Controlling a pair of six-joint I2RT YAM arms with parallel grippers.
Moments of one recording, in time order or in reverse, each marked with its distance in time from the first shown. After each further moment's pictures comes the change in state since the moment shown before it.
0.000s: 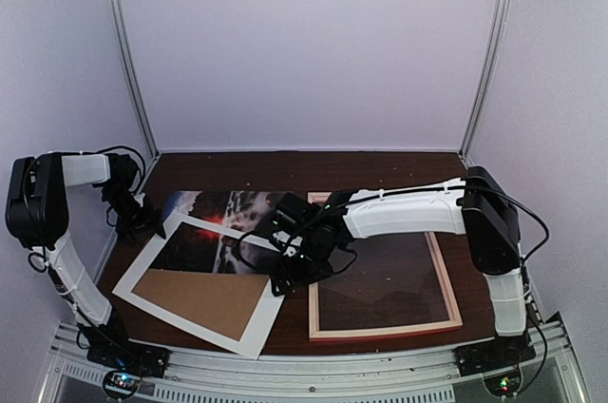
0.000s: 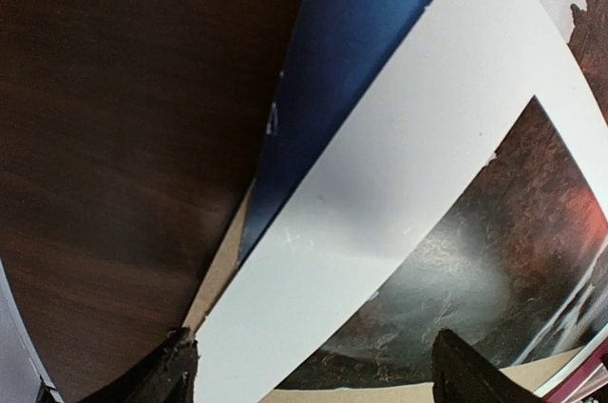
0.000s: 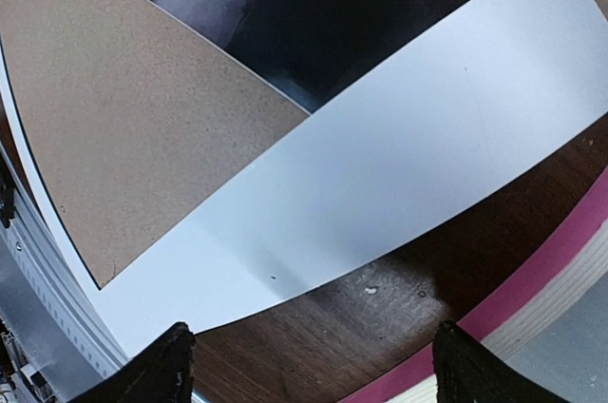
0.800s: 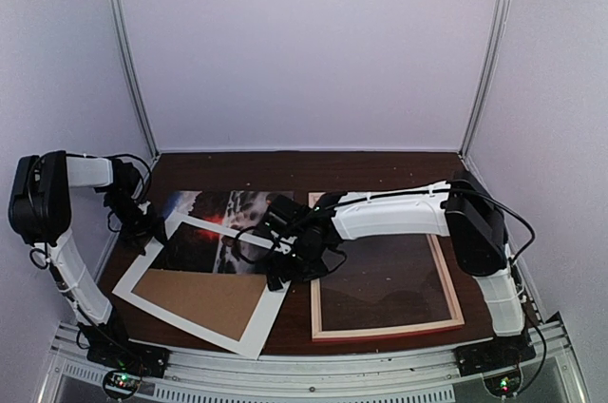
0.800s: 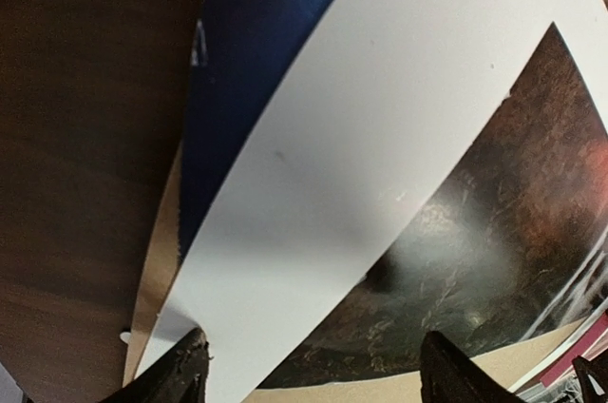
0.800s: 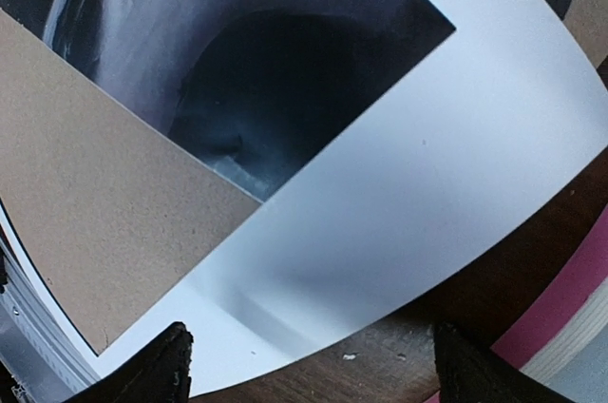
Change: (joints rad) left arm 0.000 0.037 -0.025 -0.024 0.071 0.051; right arm -0.004 0.084 0.085 -0.006 0.093 0.088
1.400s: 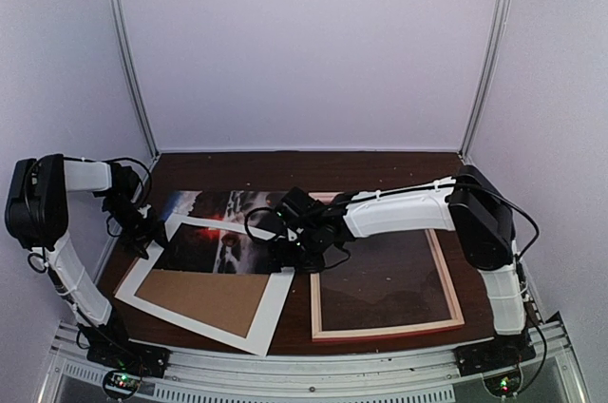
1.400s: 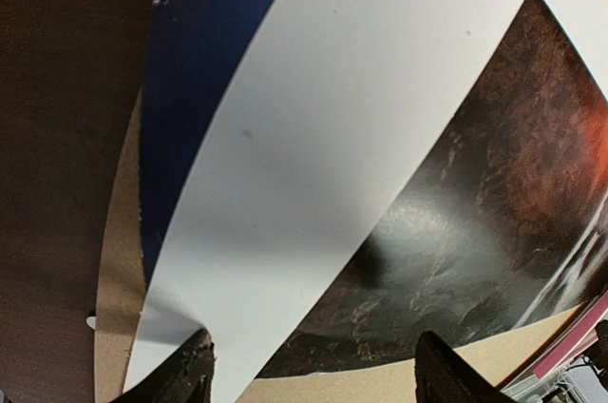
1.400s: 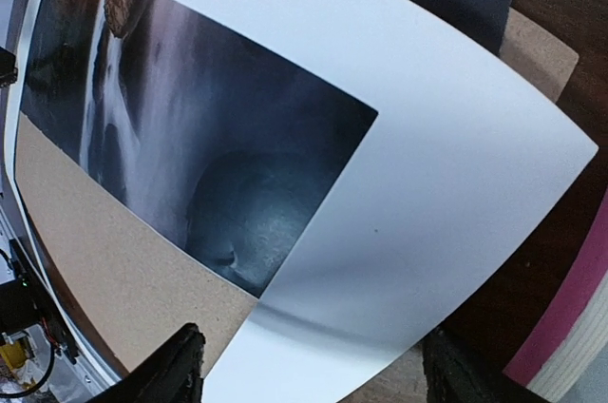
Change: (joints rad) left arm -0.006 -0.041 -0.062 0.018 0.053 -0.010; right arm -0.054 -0.039 -0.119 0.247 -0.010 0.193
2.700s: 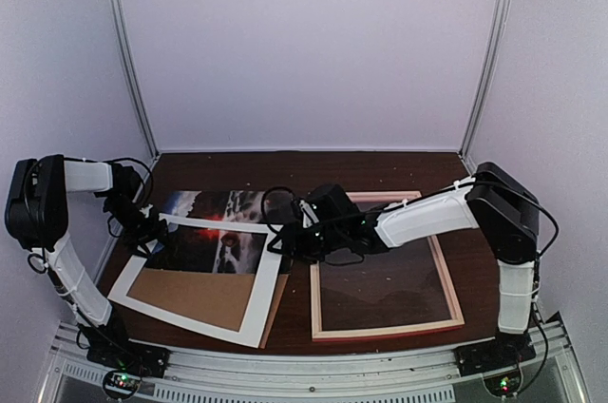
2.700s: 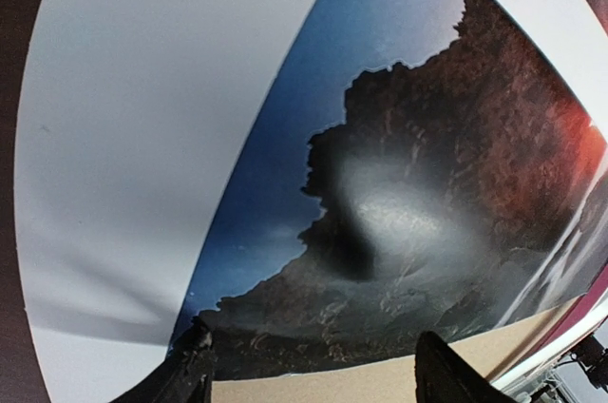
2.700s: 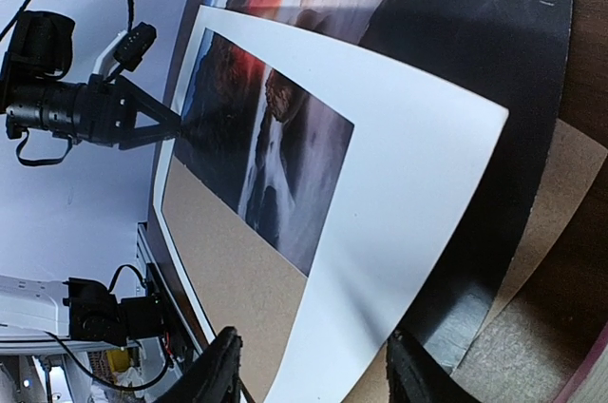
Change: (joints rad) left arm -0.013 -0.006 -0.007 0.011 0.038 -0.025; right arm -0.067 -0.154 -0.358 0.643 -0.166 0.152
